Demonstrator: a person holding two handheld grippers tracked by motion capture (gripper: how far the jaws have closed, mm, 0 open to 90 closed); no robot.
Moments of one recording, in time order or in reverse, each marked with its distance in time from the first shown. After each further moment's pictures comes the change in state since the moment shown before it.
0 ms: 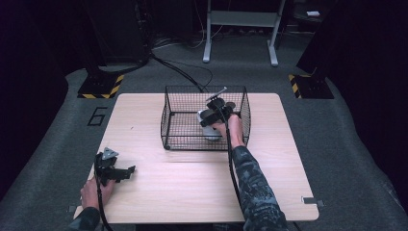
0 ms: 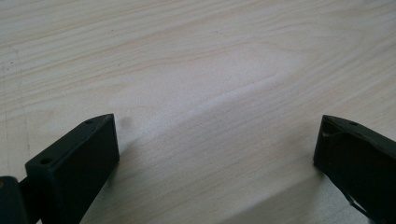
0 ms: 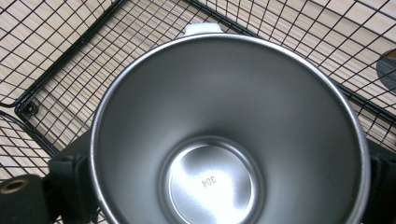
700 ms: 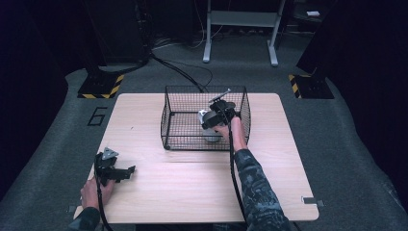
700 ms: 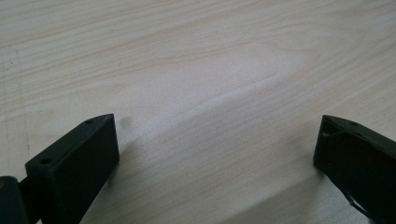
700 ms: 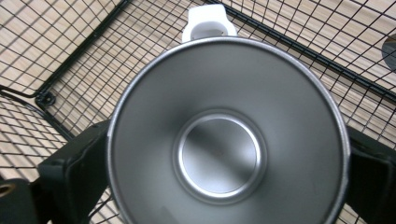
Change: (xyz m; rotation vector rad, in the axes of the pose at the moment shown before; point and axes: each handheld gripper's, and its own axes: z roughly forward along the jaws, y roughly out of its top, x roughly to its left) left arm 0.000 0.000 0.000 -0.001 0.001 -0.001; right arm 0.001 -0.012 -0.013 -0.005 0.029 0.026
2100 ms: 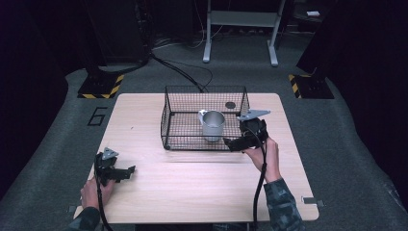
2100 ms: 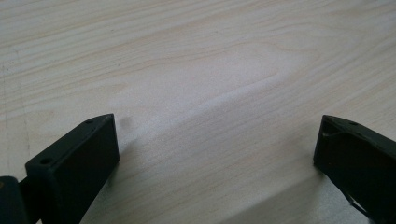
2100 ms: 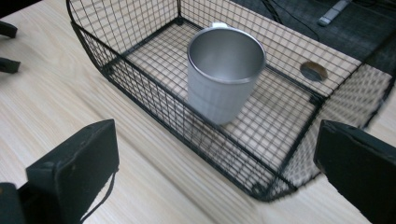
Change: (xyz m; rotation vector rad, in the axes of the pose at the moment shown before) left arm -0.001 0.000 0.001 -0.009 0.002 -0.010; right arm 0.022 -0.102 -0.142 -0.266 -0.065 -0.137
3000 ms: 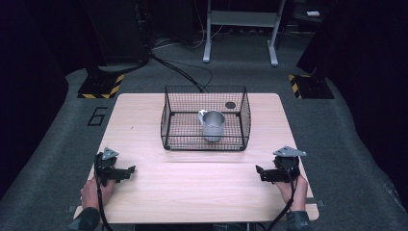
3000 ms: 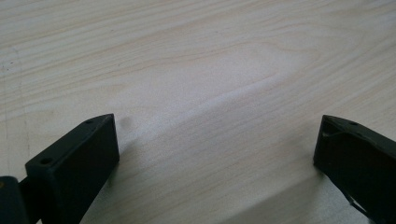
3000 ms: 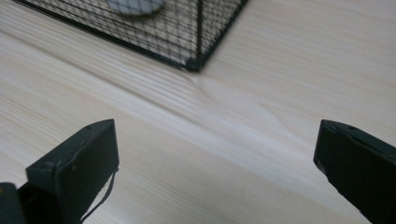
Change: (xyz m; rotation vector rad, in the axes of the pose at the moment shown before) left arm 0.000 0.000 0.000 0.000 -0.002 0.001; right arm -0.041 -0.148 -0.018 0.007 -0.156 0.159
